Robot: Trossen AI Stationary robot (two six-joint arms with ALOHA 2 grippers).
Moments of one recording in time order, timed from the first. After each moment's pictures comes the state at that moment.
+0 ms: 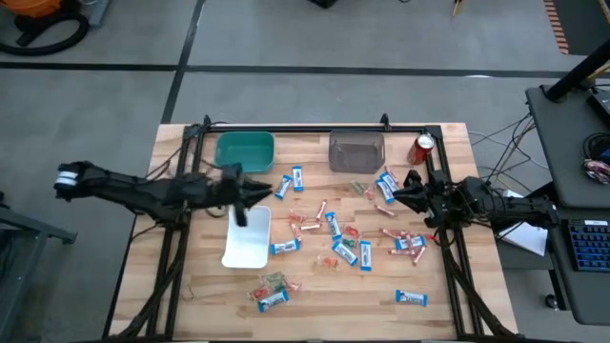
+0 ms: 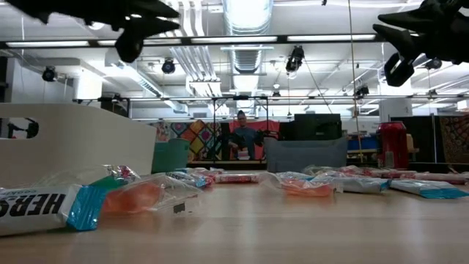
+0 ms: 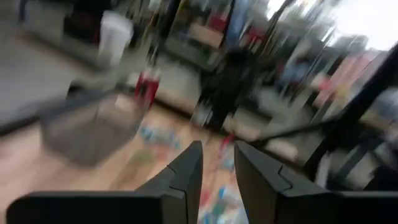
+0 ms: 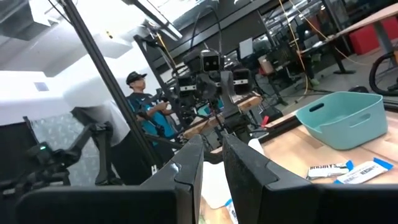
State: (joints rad) left arm -0.10 0.93 0.56 0.23 -0.28 -0.43; right arm -0.07 0.05 0.04 0.27 -0.10 0.53
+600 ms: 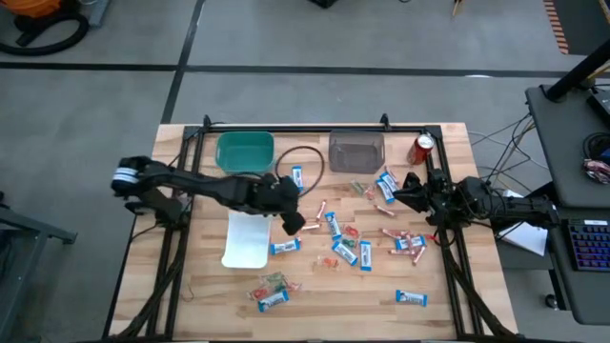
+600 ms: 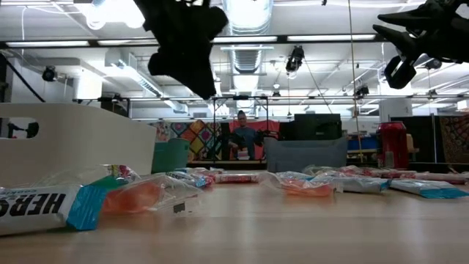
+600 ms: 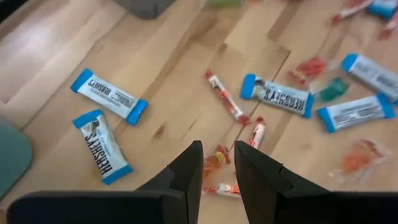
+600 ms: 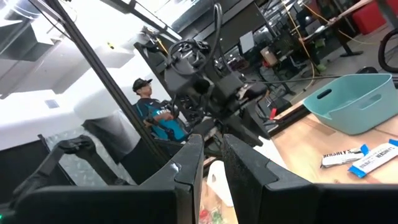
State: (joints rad) left arm -0.10 1.63 1.25 -0.64 -0.36 -0.61; right arm -0.07 0.05 0.04 0.27 -0.10 0.64
